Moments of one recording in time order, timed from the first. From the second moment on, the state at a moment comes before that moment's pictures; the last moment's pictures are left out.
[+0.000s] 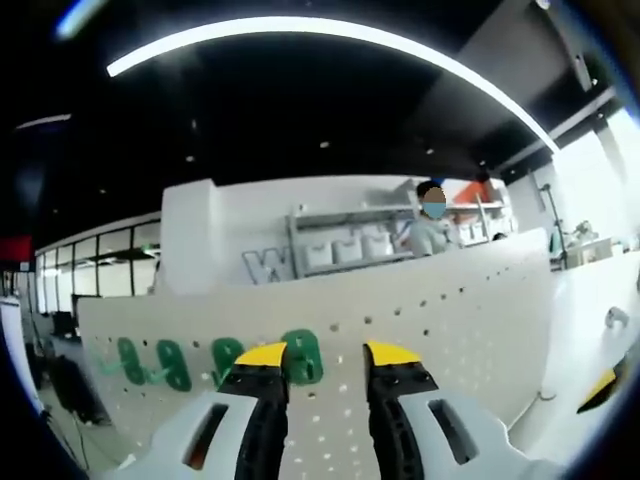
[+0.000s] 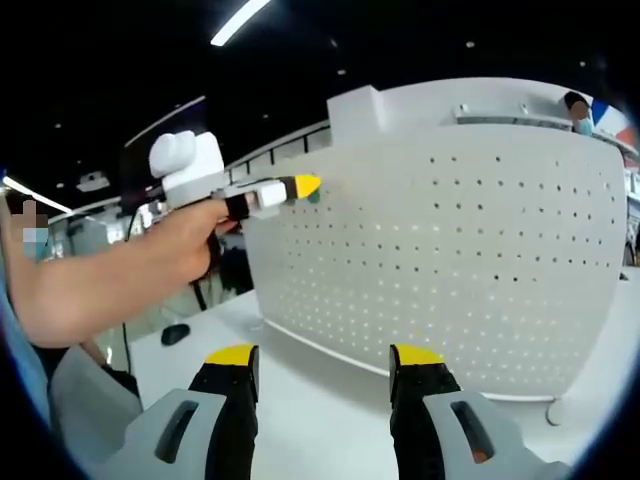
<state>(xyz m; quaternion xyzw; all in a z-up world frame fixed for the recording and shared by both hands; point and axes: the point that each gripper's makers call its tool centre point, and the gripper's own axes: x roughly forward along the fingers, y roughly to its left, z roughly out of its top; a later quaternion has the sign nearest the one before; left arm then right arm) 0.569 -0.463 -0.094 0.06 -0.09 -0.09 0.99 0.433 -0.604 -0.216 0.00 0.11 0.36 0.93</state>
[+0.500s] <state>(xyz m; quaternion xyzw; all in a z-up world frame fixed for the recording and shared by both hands) 0.536 -0.464 -0.095 0.04 -0.07 -0.13 0.99 0.429 -0.595 -0.207 0.00 0.10 0.37 0.93</state>
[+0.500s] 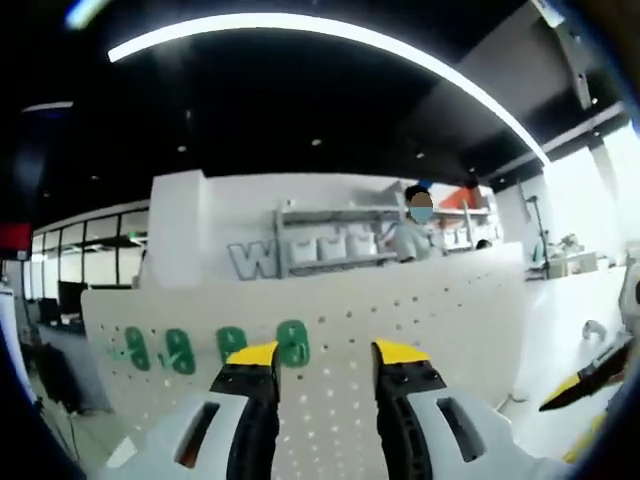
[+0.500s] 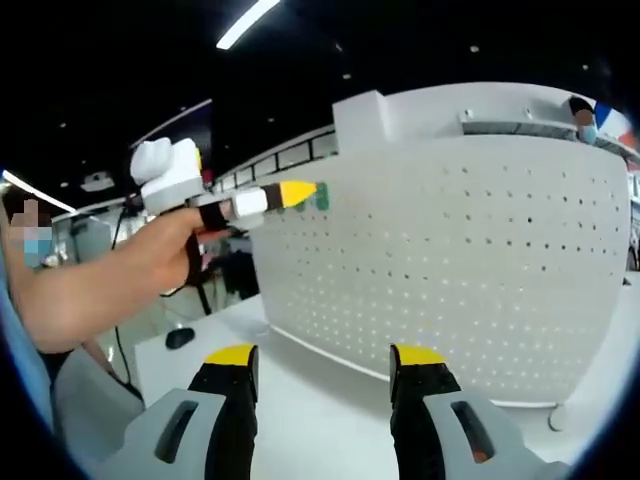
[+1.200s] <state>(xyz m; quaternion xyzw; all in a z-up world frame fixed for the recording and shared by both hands) 0.479 -0.455 -0.123 0.02 -0.04 -0.18 0.98 0.417 -0.587 -0.193 0.00 0.09 0.37 0.92</state>
